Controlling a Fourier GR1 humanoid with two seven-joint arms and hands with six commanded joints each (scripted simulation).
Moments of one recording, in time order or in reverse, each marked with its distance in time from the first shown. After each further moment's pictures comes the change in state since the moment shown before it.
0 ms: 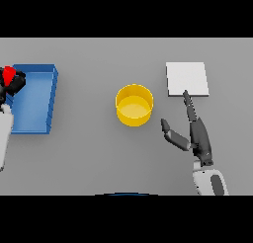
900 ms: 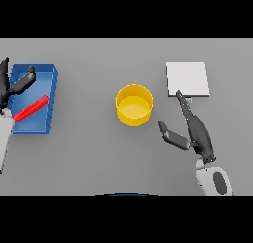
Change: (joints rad) left arm 0.024 0.026 -0.052 0.004 -0.011 -0.087 -0.083; right arm -0.033 -0.072 0.031 -0.010 0.035 0.080 0.048
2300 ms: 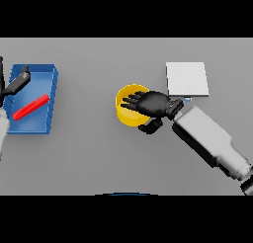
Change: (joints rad) left arm 0.018 0.029 0.006 -0.026 0.009 -0.015 -0.009; right arm -0.737 -0.246 0.489 0.491 0.530 0.455 -0.083
